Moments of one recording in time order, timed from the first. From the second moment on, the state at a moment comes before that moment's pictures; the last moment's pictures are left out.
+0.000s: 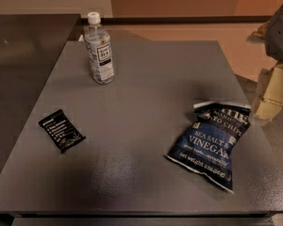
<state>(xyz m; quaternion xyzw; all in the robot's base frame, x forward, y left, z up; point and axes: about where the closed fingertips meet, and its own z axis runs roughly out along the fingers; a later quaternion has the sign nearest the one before) 0.438 -0.217 0.976 -0.60 0.78 -0.03 0.16</state>
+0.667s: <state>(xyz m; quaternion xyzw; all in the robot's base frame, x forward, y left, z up) 0.437 -0.213 0.970 -0.62 0.77 -0.03 0.16</state>
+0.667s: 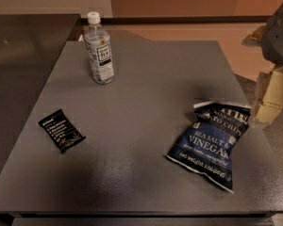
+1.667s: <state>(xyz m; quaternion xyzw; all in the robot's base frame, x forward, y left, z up) 0.410 -0.187 0.906 -0.72 0.68 0.01 0.12</state>
